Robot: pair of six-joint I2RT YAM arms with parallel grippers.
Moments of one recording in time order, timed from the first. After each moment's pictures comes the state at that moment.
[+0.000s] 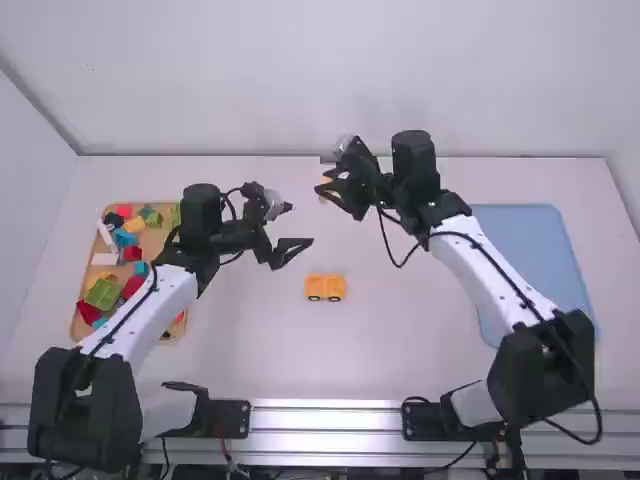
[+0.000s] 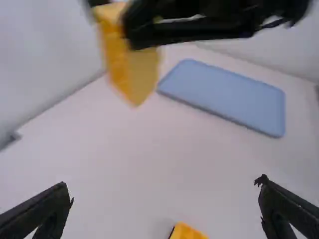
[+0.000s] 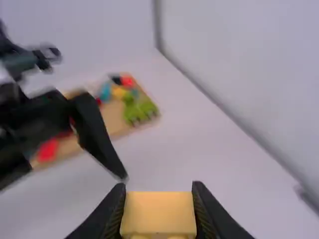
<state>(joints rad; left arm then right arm) -0.12 1.32 0.80 0.06 0.90 0.28 0.38 1.54 1.27 -0.24 -0.66 -0.30</state>
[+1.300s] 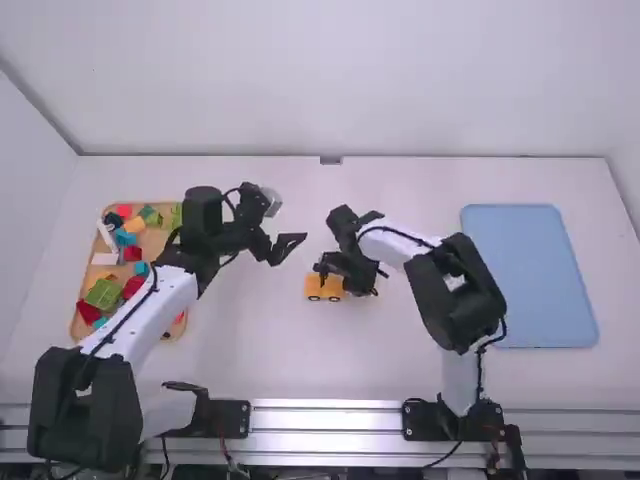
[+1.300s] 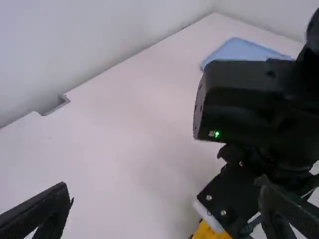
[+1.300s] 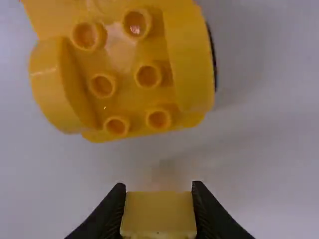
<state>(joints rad) -0.12 1.32 0.78 0.04 0.72 0.28 0.57 2.02 1.27 -0.87 -0.01 -0.83</state>
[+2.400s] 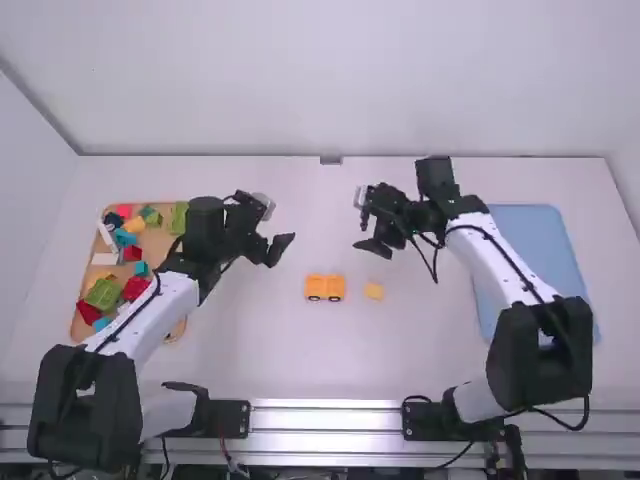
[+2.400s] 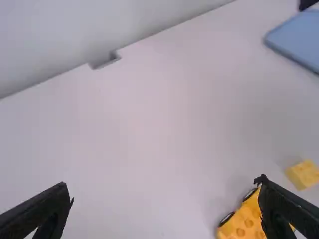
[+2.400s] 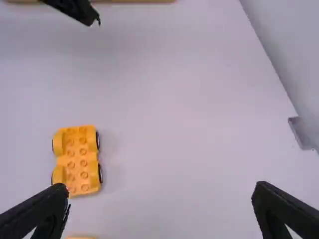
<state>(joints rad) -0.12 1.32 0.72 0.03 0.45 0.24 0.20 1.62 1.16 -0.54 -0.76 -1.05</state>
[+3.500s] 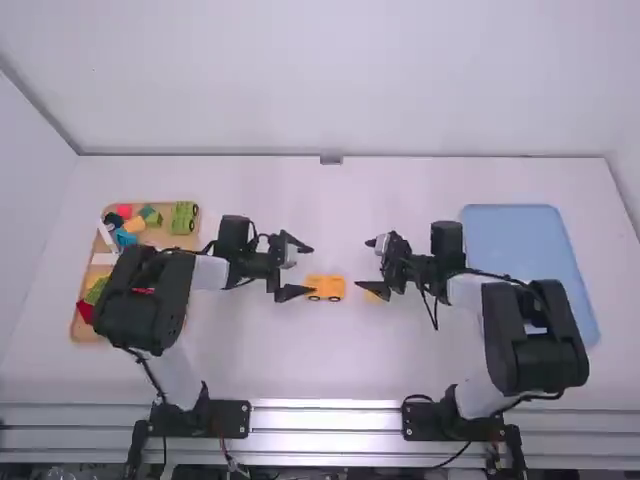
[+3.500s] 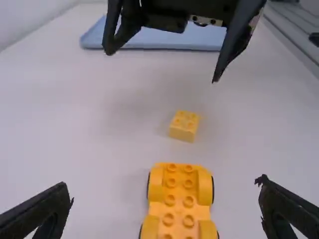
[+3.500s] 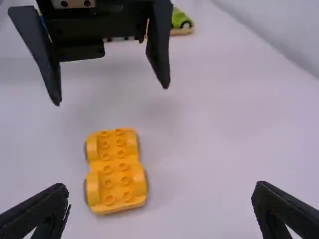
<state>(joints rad) -0.13 1.85 0.72 0.25 1.20 0.89 0.11 1.68 0.60 0.24 -1.05 -0.82</state>
